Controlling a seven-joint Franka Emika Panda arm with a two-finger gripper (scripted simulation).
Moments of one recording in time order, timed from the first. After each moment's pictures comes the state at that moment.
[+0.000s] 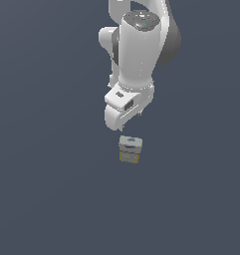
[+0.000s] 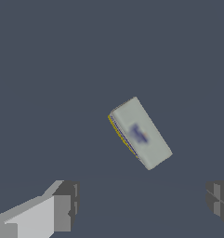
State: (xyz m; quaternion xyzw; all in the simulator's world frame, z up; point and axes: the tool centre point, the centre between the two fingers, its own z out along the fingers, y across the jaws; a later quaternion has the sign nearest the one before) arm -0.006 0.039 0.257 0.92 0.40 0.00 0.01
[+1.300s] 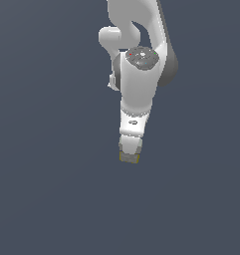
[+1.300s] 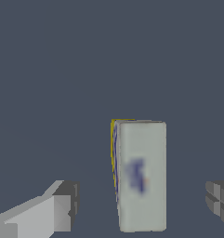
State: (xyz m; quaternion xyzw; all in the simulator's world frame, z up) arm 0.022 0.047 0.203 0.77 0.64 0.00 0.00
